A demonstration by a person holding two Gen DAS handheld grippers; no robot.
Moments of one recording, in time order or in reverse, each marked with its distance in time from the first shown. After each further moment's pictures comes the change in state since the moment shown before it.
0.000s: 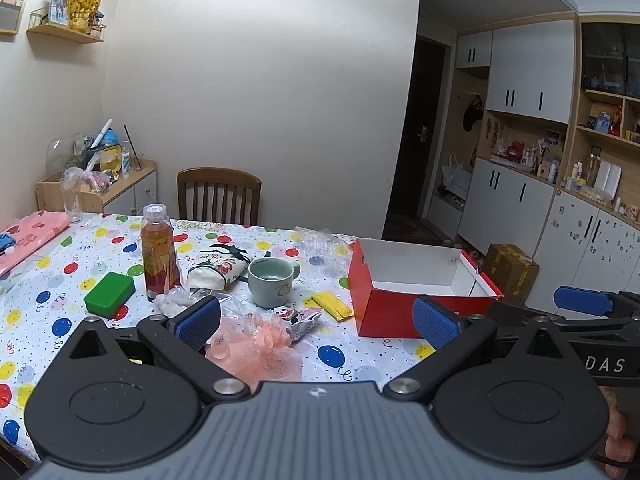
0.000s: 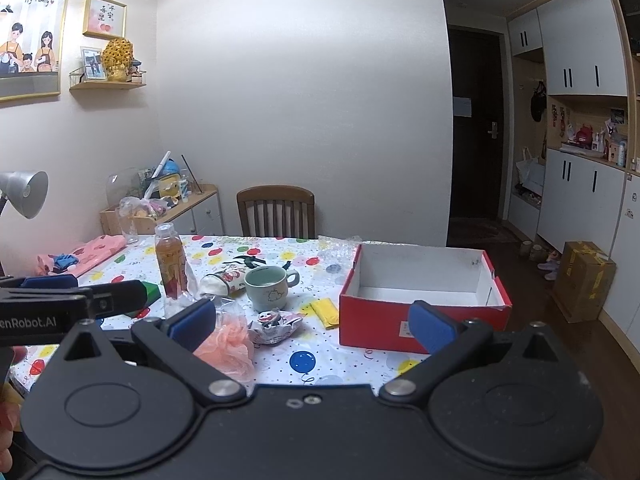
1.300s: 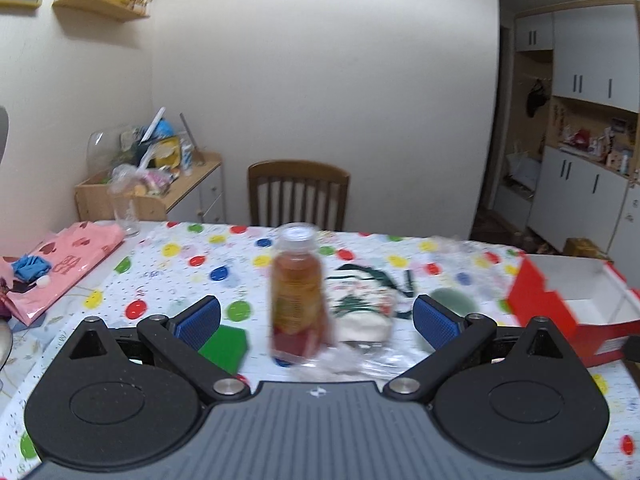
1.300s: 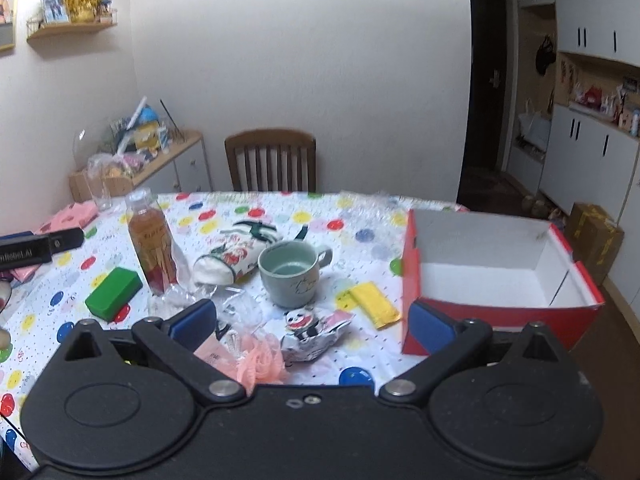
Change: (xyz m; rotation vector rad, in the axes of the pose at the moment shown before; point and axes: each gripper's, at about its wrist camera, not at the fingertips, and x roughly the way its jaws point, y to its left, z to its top) left arm 0.156 0.216 0.048 0.015 0.035 0.150; right arm 0.169 0.083 0.023 0.026 0.205 -0.069
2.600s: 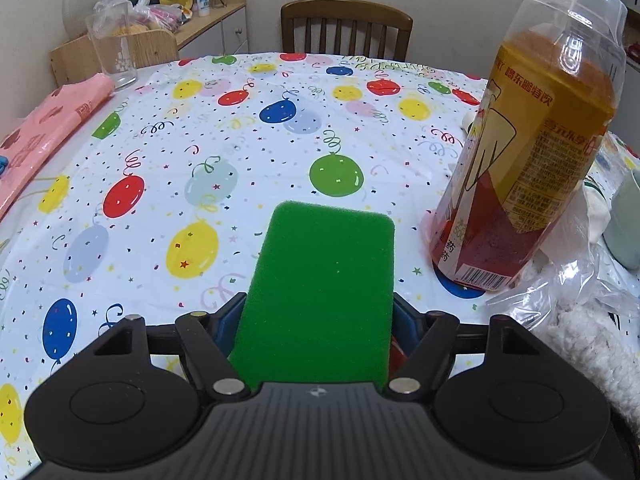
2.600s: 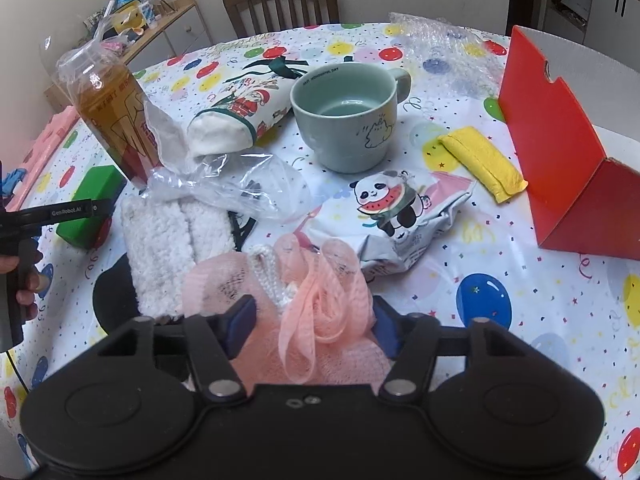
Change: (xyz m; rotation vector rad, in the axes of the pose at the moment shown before) left arm 0.220 0.128 -0.070 -0.009 0.440 0.042; right arm 0.162 0.041 -0.034 0.100 0.444 0.098
